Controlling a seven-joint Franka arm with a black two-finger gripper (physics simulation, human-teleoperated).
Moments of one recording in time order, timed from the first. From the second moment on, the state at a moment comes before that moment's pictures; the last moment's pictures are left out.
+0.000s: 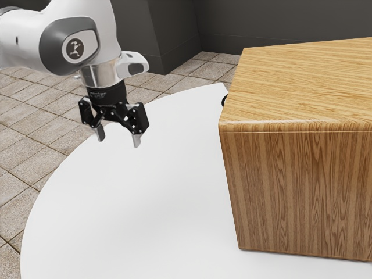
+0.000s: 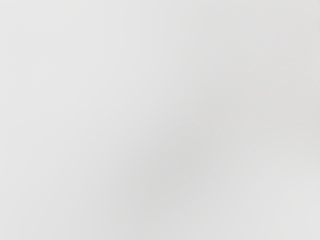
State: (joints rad) arm -0.24 0.02 0.36 -1.48 0.09 1.46 -0.20
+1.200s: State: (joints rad) arm -0.24 0.03 0.49 -1.55 -0.31 1.97 -0.24
